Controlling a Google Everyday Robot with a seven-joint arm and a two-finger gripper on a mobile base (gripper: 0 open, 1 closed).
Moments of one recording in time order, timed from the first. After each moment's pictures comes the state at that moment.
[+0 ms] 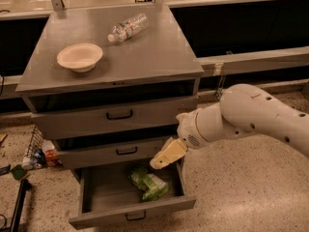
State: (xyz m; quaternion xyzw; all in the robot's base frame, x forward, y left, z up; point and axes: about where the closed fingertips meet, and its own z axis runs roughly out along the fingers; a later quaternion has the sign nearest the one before) arm 0.488 -0.034 0.739 -0.49 0.80 0.20 0.30
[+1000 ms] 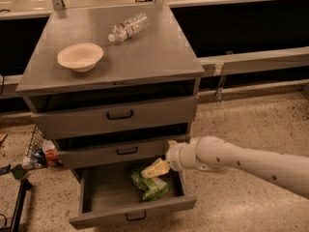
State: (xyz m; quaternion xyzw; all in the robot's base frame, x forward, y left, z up) arm 0.554 -0.011 0.533 -0.39 0.82 0.25 0.35
